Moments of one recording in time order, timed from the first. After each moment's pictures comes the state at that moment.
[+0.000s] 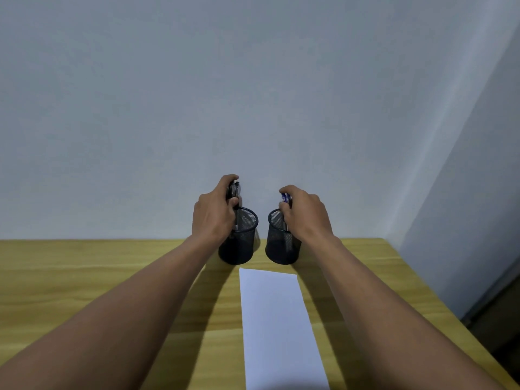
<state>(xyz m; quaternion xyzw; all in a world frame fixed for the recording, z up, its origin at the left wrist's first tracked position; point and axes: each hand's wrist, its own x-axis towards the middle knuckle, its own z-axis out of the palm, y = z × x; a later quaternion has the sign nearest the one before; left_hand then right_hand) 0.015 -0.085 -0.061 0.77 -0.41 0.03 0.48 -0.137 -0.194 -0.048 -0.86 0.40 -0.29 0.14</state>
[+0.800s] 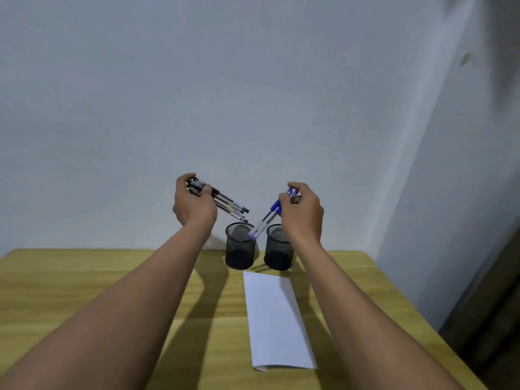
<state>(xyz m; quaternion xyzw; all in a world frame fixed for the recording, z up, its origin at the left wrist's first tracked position) 0.007 -0.019 0.012 0.63 -0.14 -0.01 0.76 -0.159 -0.092 0.020 -0.68 0.39 -0.52 0.33</state>
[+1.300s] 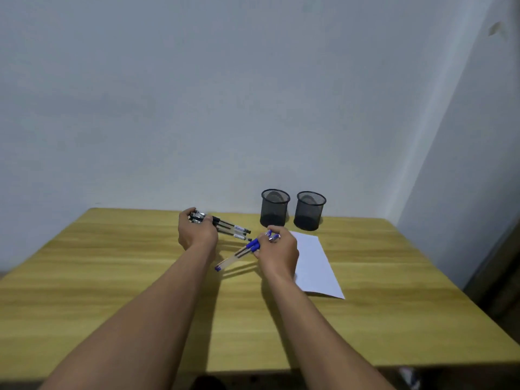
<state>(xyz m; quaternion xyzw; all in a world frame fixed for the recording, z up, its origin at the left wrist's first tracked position) 0.008 0.110 -0.090 0.66 0.02 -0.08 0.74 -0.130 0.066 -0.103 -0.60 0.45 -0.42 0.51</state>
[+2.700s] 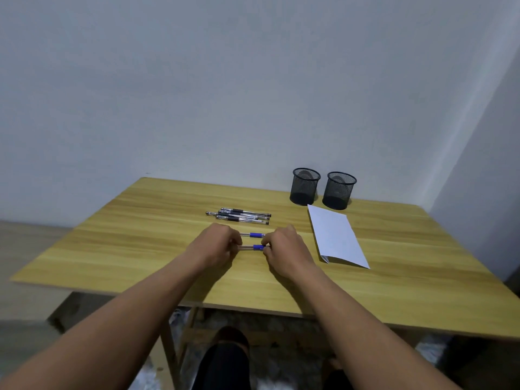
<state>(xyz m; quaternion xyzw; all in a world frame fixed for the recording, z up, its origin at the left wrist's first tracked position) -0.008 0.238 -0.129 0.81 -0.56 0.03 0.18 -0.160 0.118 -0.124 -0.95 0.27 -0.13 0.10</state>
